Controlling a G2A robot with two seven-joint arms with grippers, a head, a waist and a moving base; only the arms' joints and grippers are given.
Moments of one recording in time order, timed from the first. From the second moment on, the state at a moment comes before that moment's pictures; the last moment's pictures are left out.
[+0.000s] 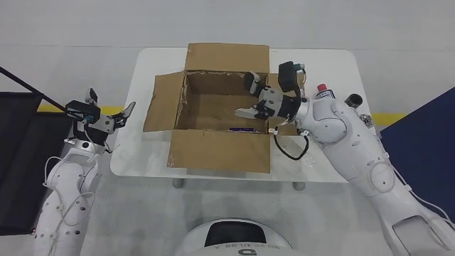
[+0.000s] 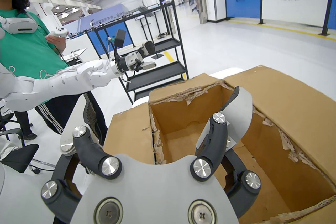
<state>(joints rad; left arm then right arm) 1.69 -1.15 -1.74 -1.65 1.45 -0.28 0.29 -1.03 -1.04 0.96 -1.50 -0.47 -0.78 0.25</state>
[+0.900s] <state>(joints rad) 1.69 -1.15 -1.74 -1.65 1.45 -0.28 0.29 -0.91 -1.08 0.86 -1.36 -0.52 -0.66 0.46</state>
